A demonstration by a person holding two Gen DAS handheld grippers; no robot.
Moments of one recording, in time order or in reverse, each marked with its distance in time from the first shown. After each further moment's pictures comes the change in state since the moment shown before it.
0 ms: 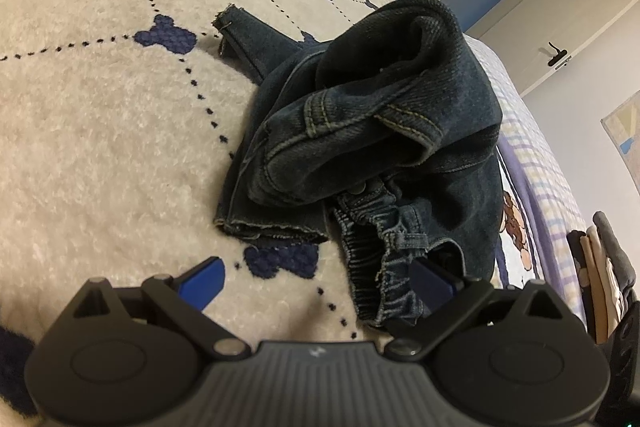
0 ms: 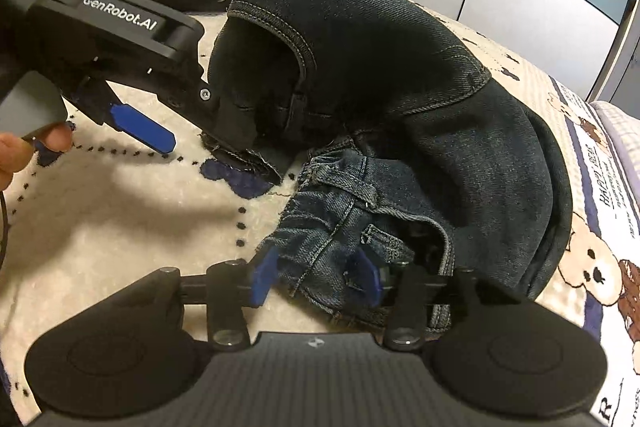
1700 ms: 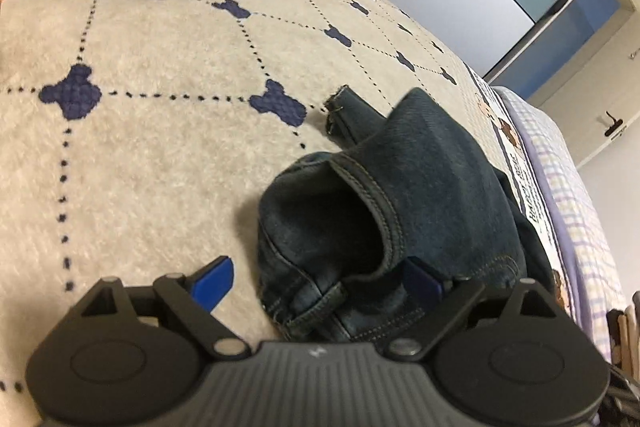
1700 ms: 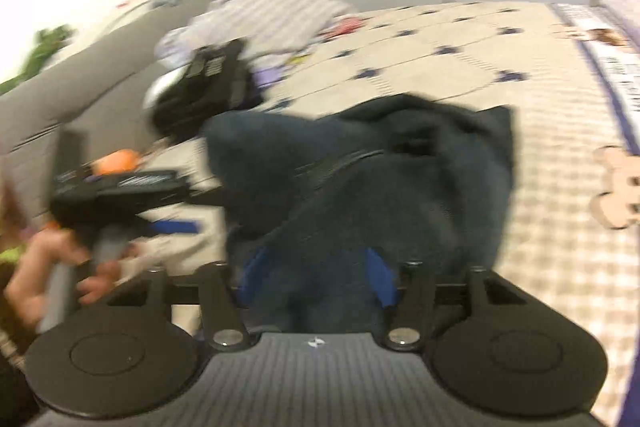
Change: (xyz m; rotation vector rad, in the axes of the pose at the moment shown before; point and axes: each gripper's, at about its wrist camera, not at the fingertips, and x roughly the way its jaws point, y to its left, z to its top) left arm -0.032 0.039 0.022 -0.138 -0.162 0.168; right arm -0.045 -0.070 0.006 0.438 -0.131 0.236
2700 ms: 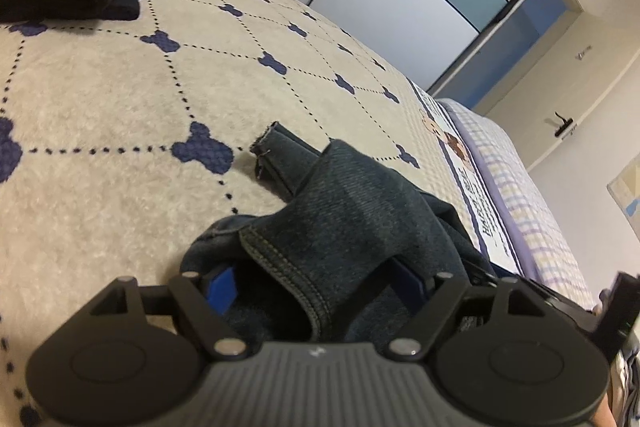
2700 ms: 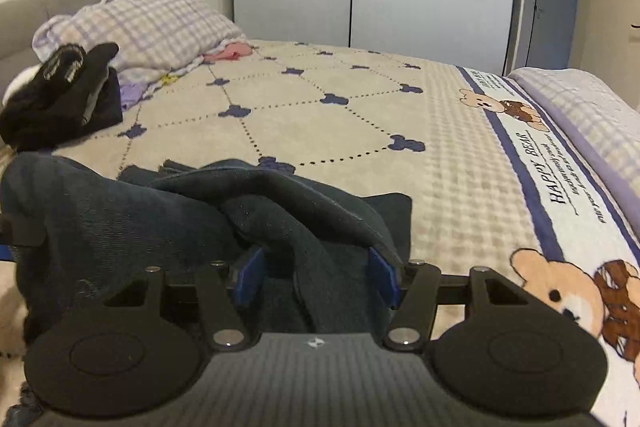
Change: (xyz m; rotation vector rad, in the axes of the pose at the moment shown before) left arm 0.012 -0.022 0.023 0.094 -0.064 -0.161; right arm 0.093 -0.028 0.048 -0.143 -0.090 -0.390
